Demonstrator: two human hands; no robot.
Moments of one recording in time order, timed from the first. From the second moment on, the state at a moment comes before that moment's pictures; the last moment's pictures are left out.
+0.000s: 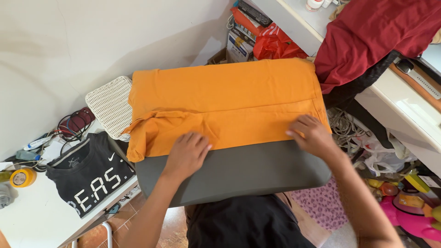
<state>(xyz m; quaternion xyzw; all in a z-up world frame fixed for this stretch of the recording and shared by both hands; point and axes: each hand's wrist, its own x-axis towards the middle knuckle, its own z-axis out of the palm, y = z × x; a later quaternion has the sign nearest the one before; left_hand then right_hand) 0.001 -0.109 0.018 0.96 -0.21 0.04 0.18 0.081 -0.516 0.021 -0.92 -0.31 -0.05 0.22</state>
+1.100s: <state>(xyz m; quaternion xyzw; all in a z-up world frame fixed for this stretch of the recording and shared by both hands) -0.073 -0.005 -0.025 0.84 0.22 0.35 0.35 0.112 -0.183 -0.022 -0.83 -0.48 -0.03 0.29</state>
